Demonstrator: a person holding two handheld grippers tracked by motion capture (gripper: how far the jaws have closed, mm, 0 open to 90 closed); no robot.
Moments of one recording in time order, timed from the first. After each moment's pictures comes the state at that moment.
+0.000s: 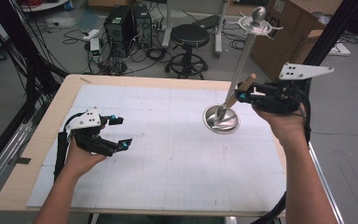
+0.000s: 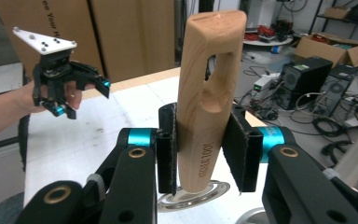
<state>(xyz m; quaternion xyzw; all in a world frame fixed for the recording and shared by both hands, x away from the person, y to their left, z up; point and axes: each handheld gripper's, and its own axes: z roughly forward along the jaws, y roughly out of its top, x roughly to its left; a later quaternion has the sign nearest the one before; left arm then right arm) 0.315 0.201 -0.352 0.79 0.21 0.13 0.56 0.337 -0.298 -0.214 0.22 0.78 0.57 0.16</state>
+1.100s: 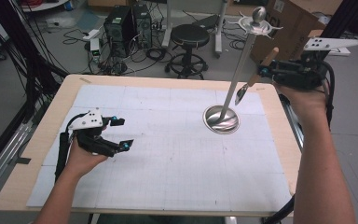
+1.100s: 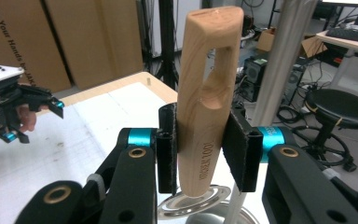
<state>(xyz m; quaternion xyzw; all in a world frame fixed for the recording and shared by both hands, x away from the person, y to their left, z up) 0.317 0.199 -0.356 0.79 0.21 0.13 0.56 0.369 -0.339 -0.174 0.28 0.76 0.55 0.19</state>
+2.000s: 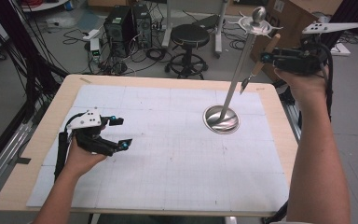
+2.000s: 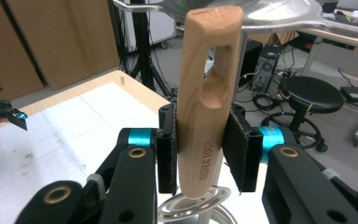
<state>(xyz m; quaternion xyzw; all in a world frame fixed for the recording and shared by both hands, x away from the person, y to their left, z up) 0.319 0.203 -0.357 0.79 0.21 0.13 0.56 0.395 -0.340 -0.158 0.32 0.76 0.52 0.21</state>
